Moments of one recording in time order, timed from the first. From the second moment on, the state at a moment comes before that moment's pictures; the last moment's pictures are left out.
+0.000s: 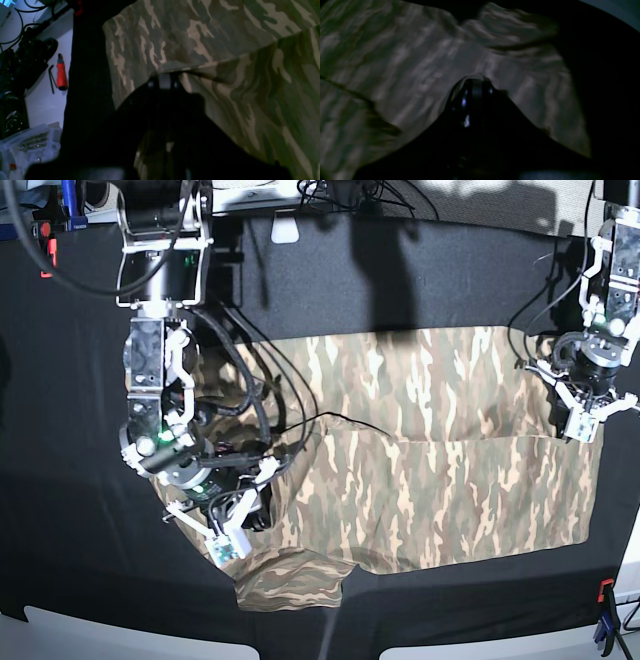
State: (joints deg) left arm 8.7 -27.8 0.6 87.0 -1.7 -5.8 10.2; right arm 15.7 3.5 2.2 87.2 1.1 32.7 -41.9
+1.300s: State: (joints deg) left arm 2.0 -27.7 0.6 84.3 -9.4 0.9 26.3; right arm 11.9 3.7 2.3 87.2 10.6 40.0 -53.5
